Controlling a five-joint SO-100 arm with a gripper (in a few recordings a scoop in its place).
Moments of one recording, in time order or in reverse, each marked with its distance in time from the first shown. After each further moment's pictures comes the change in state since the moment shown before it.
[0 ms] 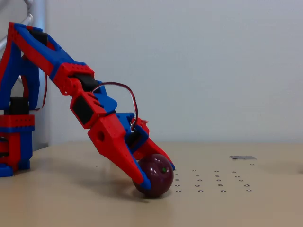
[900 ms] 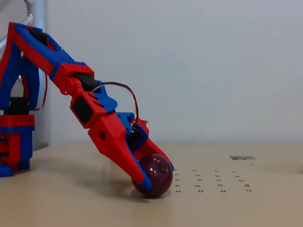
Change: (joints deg) arm 0.1 0.0 0.0 0.0 -2.1
